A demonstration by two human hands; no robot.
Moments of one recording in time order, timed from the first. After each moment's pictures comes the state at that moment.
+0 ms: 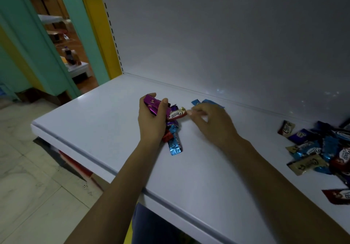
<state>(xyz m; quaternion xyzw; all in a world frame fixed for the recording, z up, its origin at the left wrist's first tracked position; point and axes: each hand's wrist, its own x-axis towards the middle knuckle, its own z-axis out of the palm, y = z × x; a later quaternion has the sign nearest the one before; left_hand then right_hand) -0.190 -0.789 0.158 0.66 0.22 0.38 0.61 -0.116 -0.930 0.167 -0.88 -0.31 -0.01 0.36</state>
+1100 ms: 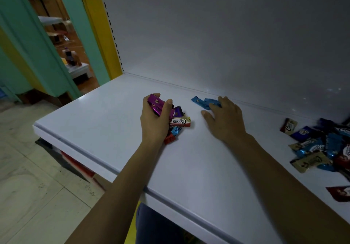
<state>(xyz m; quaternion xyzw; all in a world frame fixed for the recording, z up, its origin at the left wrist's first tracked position) -0.193 -0.792 0.160 0.69 0.21 0.37 0.59 -0.082 -0.939 0.139 -0.95 -0.28 -0.08 0.14</state>
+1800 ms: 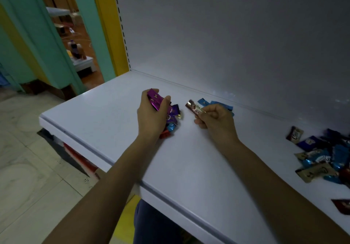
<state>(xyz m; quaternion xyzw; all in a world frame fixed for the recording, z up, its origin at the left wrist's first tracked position) -0.198 -0.765 0.167 0.74 0.26 0.37 0.50 -0.121 -0.909 0.157 -0.72 -0.13 0.10 0.67</state>
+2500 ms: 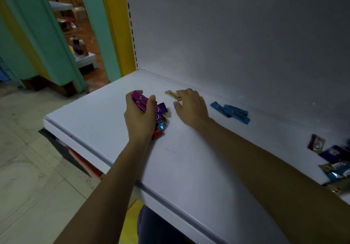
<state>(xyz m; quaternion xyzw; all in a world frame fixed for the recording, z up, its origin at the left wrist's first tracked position) -0.204 -0.713 0.154 0.70 0.30 0.41 0.49 -0.078 -0.794 0.148 -0.89 -0.38 -0.11 0.23</state>
